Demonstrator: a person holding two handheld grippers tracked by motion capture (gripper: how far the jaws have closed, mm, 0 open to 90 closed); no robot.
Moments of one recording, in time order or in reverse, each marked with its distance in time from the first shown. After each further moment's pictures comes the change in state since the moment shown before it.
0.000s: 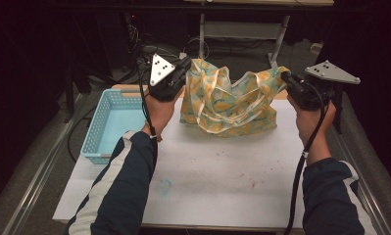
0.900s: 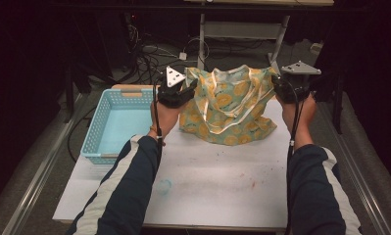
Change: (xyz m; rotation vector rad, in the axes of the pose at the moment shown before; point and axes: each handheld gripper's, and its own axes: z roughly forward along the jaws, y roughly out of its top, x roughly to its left) left arm -0.002 -0.060 0.037 0.281 0.012 -0.051; right arm -0.010 -0.033 0.073 0.210 -0.099 -0.052
